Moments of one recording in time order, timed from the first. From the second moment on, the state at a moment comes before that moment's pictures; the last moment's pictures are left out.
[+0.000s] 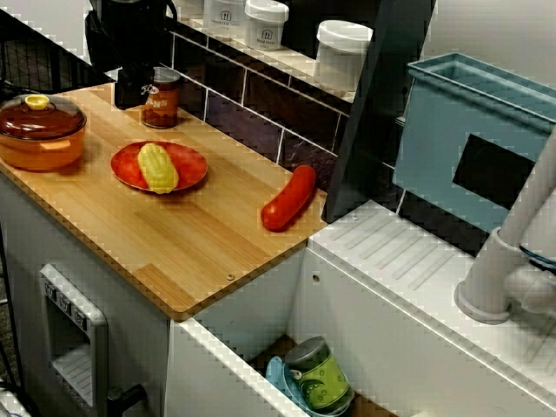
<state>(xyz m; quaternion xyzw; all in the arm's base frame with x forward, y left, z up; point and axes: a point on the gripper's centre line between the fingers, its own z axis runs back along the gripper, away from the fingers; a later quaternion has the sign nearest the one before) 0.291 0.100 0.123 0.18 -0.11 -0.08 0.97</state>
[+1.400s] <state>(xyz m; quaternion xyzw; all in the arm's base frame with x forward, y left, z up) 0.307 0.231 0.155 0.11 -0.03 -0.03 0.99</state>
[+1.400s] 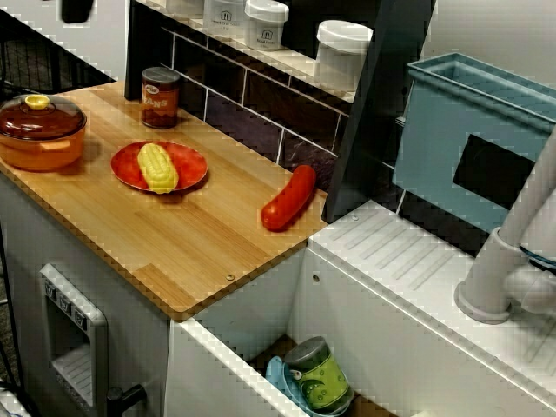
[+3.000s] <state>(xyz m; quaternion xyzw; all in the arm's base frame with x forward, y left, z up) 0.265 0.203 0.120 0.08 -0.03 -0.07 0.99</state>
